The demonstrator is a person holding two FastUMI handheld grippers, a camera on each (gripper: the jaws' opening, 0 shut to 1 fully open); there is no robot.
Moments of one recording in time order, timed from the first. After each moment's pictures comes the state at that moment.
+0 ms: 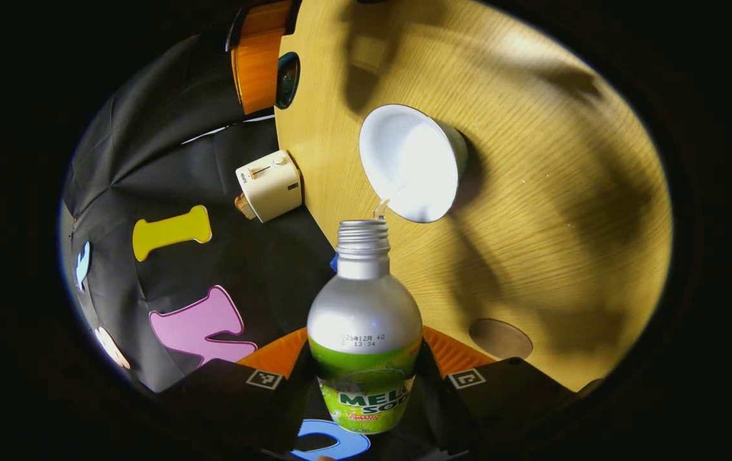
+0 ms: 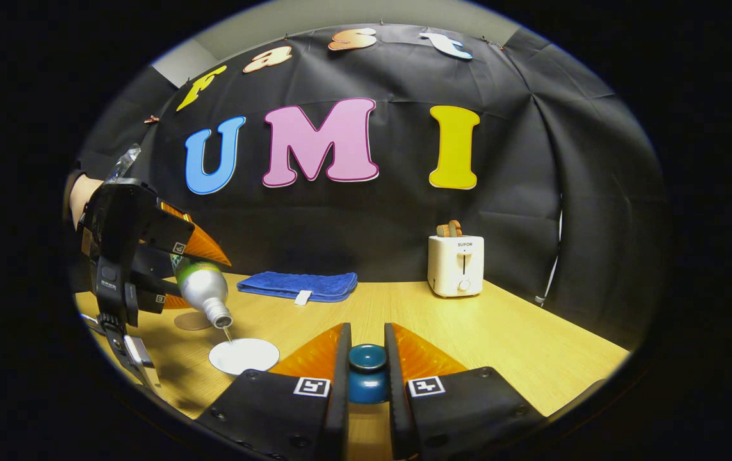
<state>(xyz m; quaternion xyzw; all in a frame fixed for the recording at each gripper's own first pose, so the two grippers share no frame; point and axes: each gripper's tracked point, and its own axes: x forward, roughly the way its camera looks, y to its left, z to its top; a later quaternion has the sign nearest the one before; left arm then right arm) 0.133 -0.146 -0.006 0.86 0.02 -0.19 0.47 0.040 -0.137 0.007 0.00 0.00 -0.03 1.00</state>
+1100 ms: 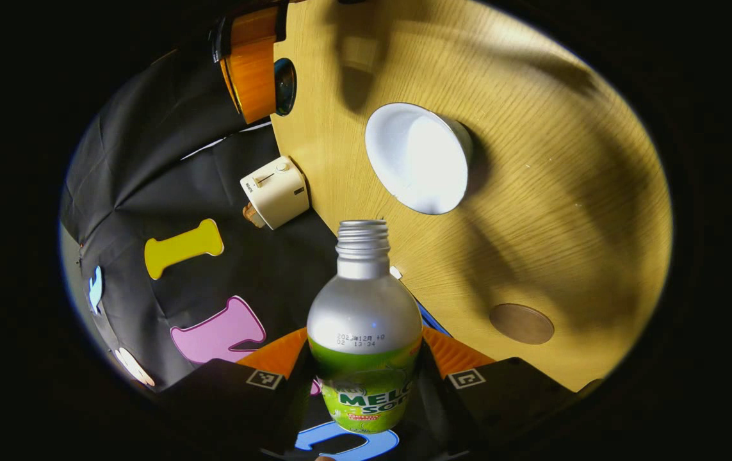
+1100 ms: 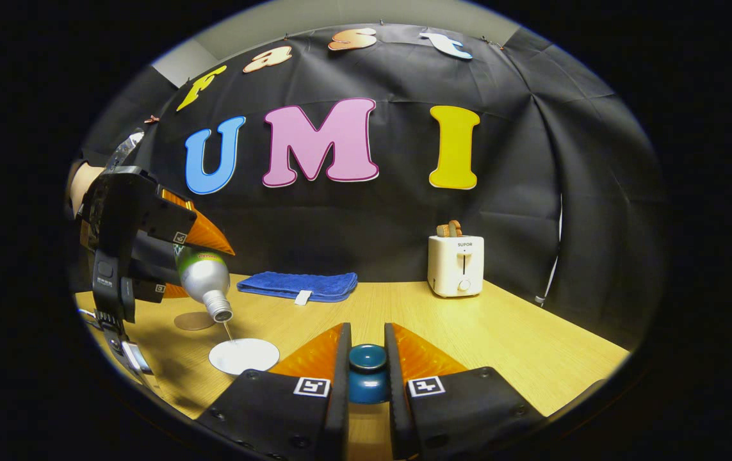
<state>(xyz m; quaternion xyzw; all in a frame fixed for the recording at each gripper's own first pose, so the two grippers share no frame) 0.126 -0.152 -0.001 0.88 -0.02 -0.17 0.44 0.041 -0.137 0.006 0.00 0.00 -0.03 1.00</state>
